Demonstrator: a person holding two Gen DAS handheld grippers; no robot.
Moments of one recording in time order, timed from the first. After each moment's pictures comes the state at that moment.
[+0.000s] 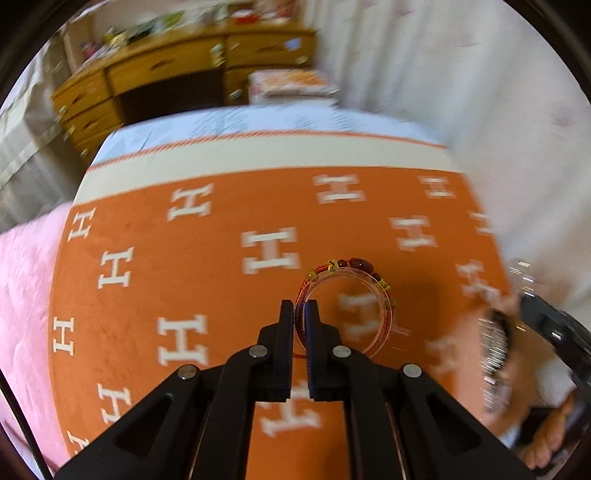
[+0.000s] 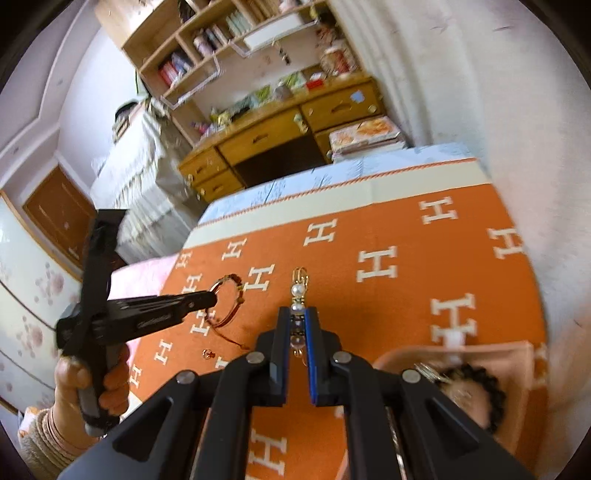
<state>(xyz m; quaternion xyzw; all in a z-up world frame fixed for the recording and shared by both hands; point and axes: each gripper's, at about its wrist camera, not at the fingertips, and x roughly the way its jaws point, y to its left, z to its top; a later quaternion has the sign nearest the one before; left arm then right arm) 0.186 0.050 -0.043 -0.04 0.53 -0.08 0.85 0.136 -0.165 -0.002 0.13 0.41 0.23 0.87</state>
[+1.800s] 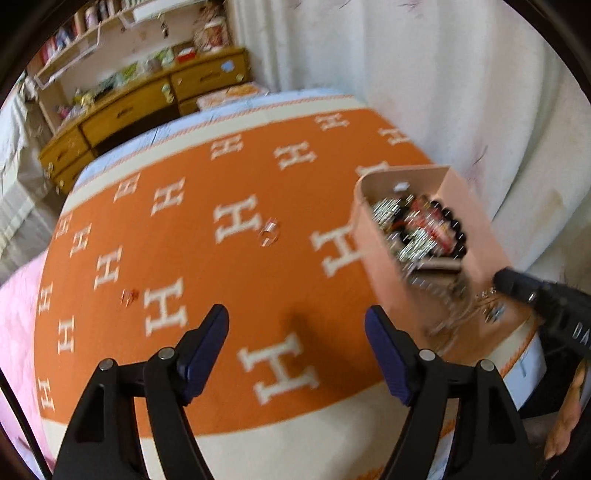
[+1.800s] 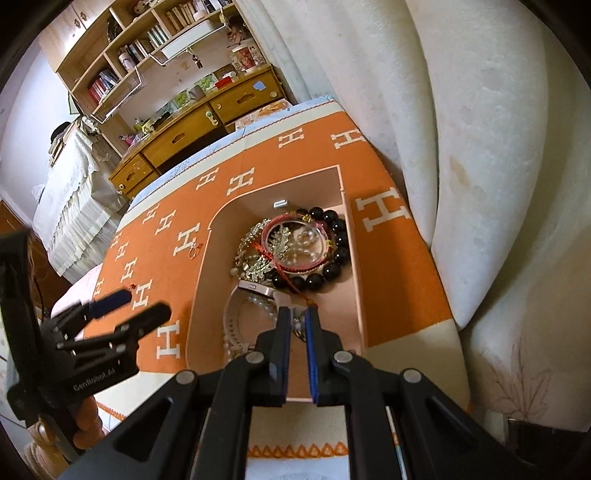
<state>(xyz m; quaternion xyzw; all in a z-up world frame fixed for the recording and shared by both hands) 0.062 -0.062 -0.077 0.05 0.49 -0.09 0.86 0.029 -0.258 -0.067 0.15 0.45 0.08 0.88</state>
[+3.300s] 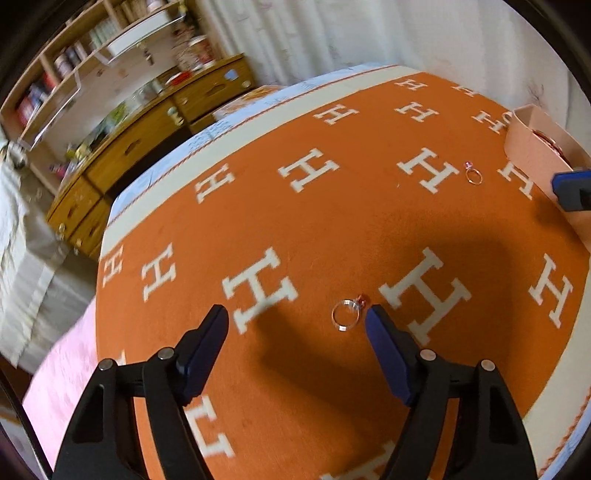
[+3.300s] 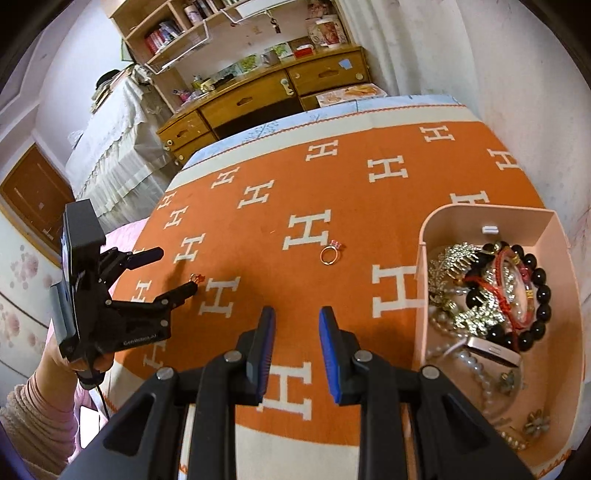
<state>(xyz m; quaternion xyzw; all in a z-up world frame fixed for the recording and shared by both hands) 0.122 0.098 -0.123 0.21 0.44 -0.13 0.86 0.079 -0.105 -0.069 0.08 0.46 0.18 0.86</state>
